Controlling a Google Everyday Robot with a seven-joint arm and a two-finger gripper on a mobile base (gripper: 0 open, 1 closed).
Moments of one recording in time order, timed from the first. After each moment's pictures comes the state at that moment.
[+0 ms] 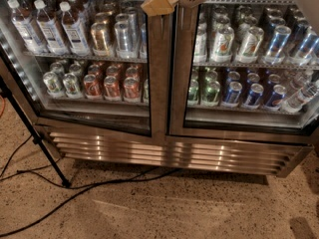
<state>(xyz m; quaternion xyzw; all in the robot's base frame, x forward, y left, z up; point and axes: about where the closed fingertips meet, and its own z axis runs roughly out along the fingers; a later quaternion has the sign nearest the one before) 0.682 0.003 1.039 -0.55 0.66 0.13 0.49</state>
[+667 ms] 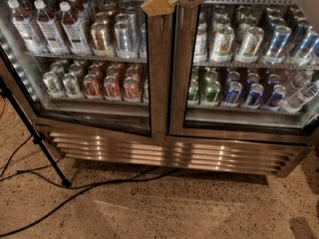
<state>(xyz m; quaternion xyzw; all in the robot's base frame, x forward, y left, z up) 0.682 0.002 1.039 -0.55 0.67 0.12 0.49</state>
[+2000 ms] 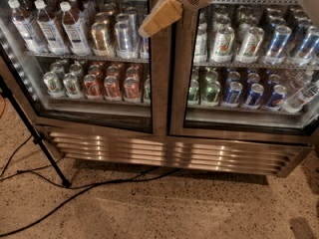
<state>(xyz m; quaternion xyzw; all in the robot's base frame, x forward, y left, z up) 0.675 -0.004 1.036 -0.56 0.66 0.11 0.49</state>
